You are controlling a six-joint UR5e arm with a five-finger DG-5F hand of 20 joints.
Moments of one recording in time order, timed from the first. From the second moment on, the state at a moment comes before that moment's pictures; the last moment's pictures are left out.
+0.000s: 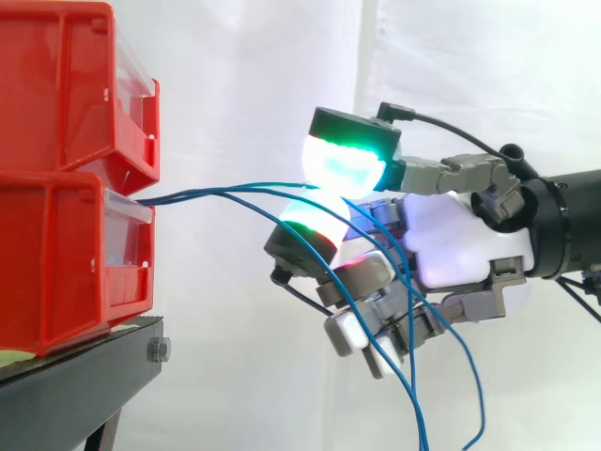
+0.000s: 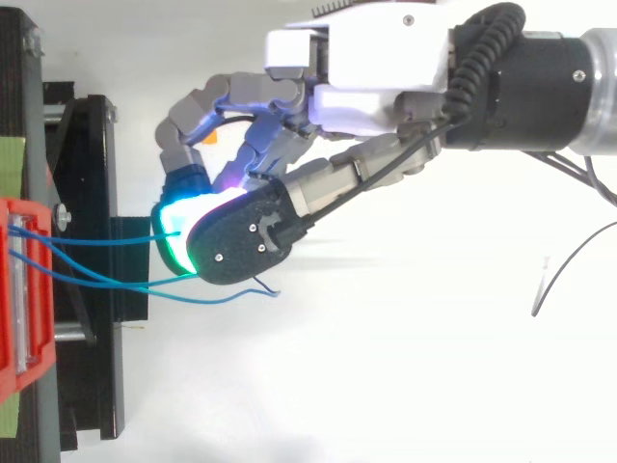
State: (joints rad) arm 0.03 -2.31 -1.06 -3.05 -1.55 -0.01
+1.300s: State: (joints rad) arm 0.01 -2.29 -1.07 -3.10 -1.59 0.02
